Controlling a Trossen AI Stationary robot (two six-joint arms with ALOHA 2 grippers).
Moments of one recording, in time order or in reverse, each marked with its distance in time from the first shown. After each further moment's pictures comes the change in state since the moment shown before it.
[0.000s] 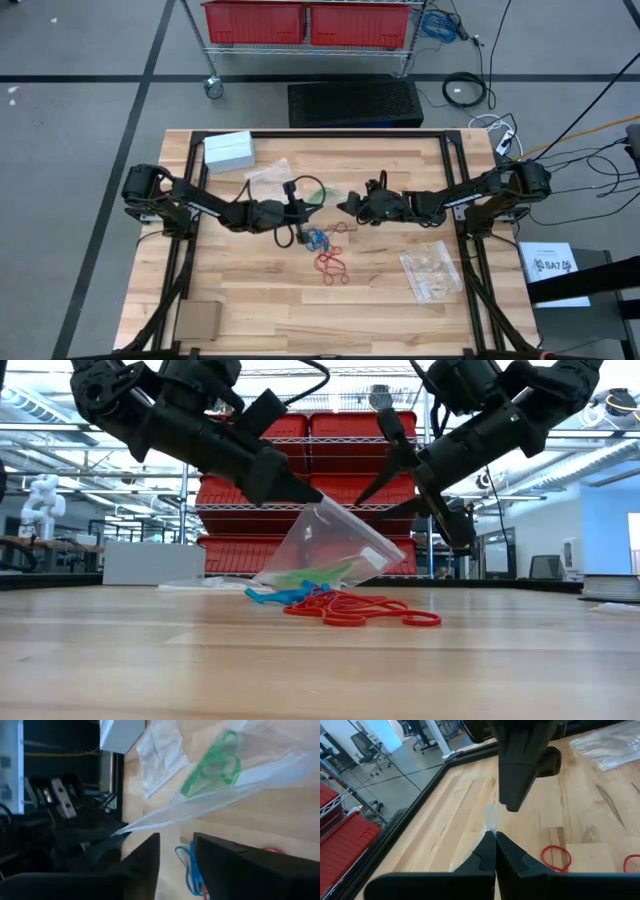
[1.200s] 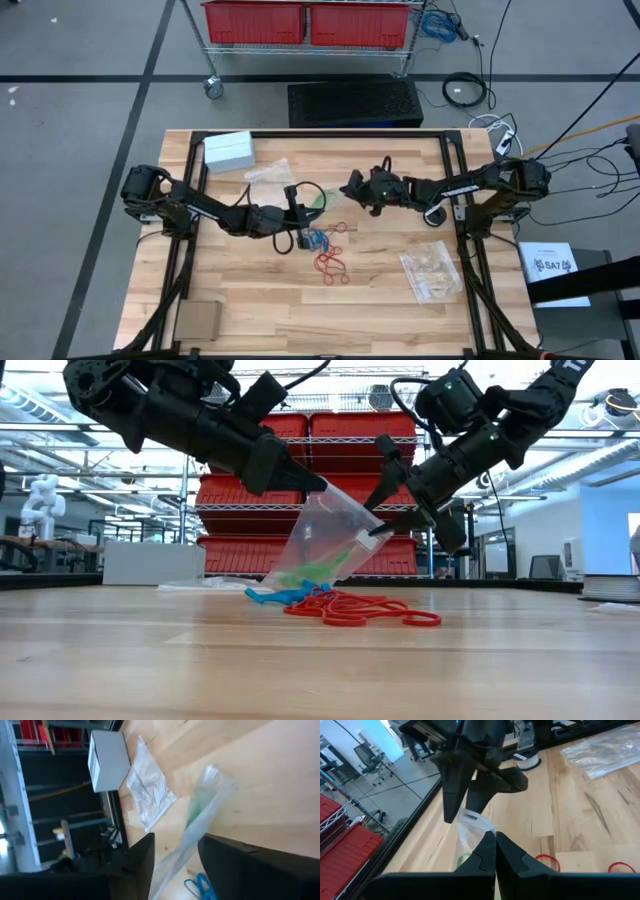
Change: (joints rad) left arm -0.055 0.000 0.021 0.007 -0.042 0.033; right arm -0.164 0.004 0.000 -0.020 -0.098 0.147
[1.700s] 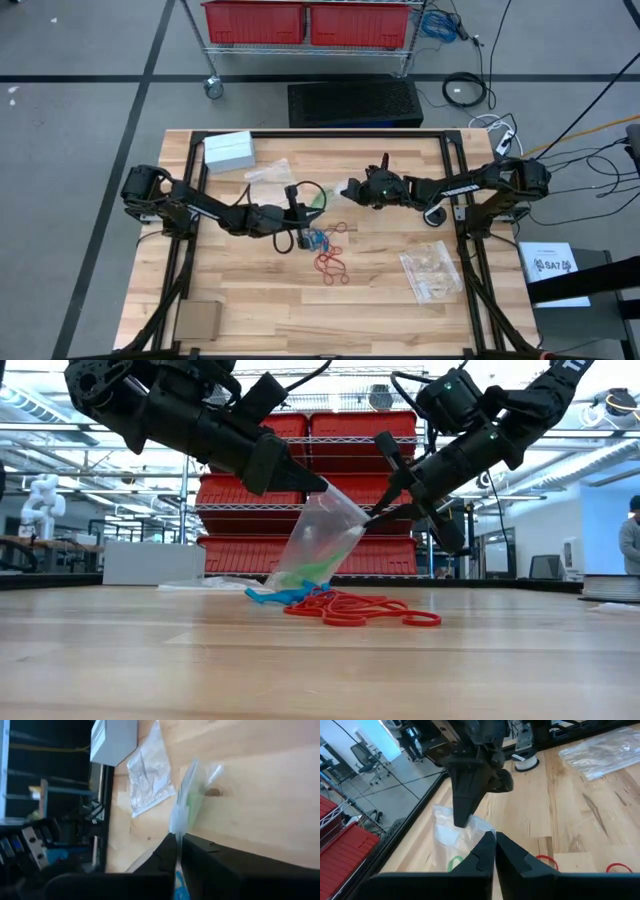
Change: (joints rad) left arm 0.002 0.000 0.000 0.002 0.022 -0.008; right arm -0.018 -0.002 0.002 -0.004 -0.042 -0.323
